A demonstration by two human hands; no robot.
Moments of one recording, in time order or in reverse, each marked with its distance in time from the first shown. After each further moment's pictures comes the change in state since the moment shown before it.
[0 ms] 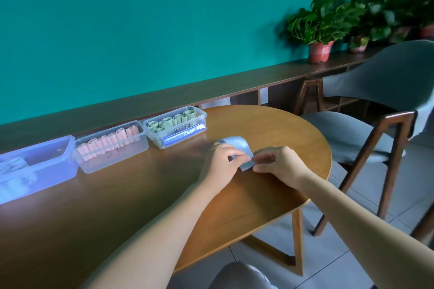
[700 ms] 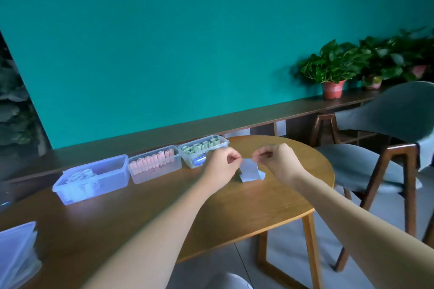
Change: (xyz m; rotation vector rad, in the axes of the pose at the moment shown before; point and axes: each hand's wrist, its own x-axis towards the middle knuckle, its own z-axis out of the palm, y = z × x) left_hand -0.030 0.088 -0.102 0.144 0.025 -0.101; right_hand -0.040 -0.100 -0.024 0.081 0.209 -0.200
